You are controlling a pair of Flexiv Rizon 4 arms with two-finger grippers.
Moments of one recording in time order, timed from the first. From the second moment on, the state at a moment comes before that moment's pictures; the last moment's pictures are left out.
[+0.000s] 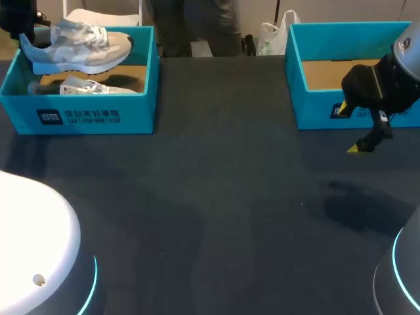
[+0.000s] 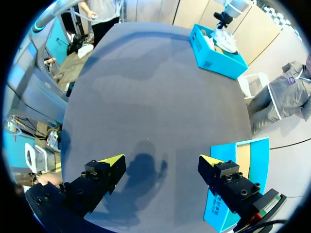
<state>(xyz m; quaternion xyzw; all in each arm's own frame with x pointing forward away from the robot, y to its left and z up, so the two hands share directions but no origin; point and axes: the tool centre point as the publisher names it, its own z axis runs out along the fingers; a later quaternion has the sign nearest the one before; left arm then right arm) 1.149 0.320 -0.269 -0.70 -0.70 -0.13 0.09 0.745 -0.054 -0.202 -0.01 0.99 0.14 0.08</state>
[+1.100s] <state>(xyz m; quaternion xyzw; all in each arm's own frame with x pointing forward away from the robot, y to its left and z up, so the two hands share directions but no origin) 1.179 0.303 -0.341 -0.68 -0.71 -0.16 0.12 0.745 -0.054 -0.202 -0.01 0.99 0.14 0.08</state>
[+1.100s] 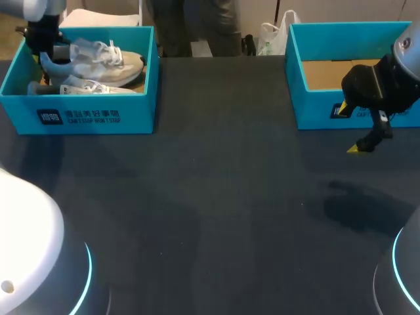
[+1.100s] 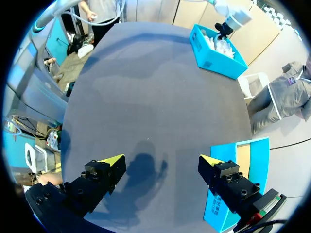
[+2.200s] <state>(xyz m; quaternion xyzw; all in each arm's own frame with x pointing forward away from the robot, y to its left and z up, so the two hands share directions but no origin) 1.188 0.302 -0.346 -0.70 -0.69 -0.13 0.15 0.745 -0.054 -0.202 -0.01 0.99 0.14 0.08</state>
